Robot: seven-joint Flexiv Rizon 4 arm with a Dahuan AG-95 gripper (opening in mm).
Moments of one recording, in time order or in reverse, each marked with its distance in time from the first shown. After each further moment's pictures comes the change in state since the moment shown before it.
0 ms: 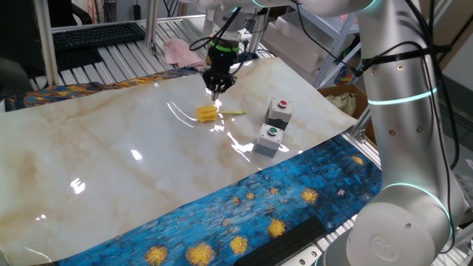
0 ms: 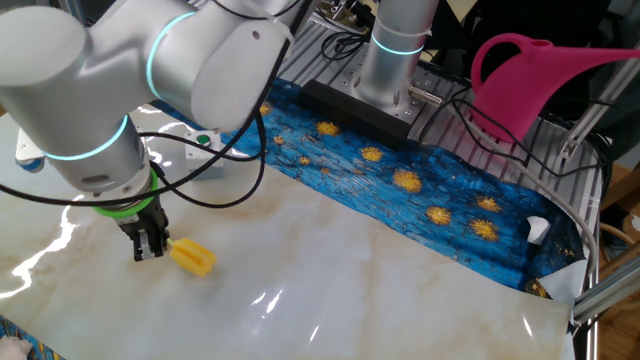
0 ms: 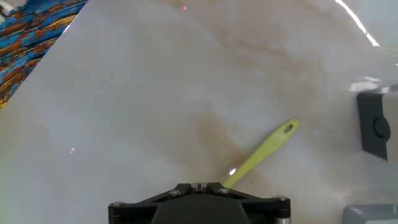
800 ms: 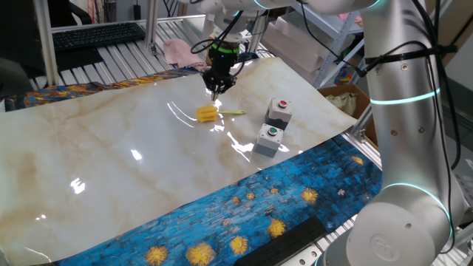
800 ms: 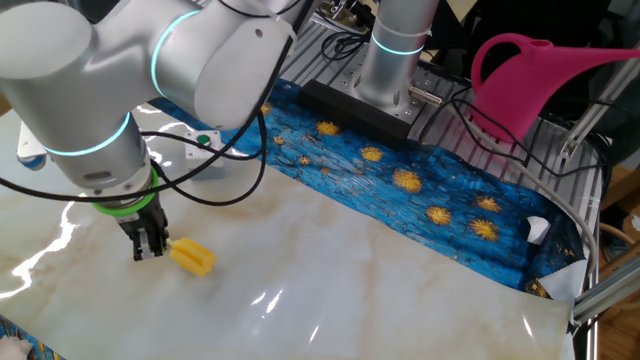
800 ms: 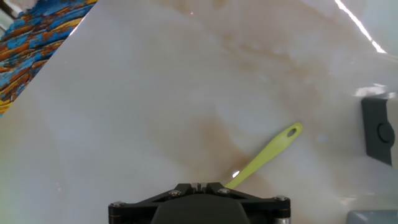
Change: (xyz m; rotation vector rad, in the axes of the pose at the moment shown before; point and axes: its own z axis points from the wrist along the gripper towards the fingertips) arm -0.002 0.001 0.000 -0.016 -0.002 0.006
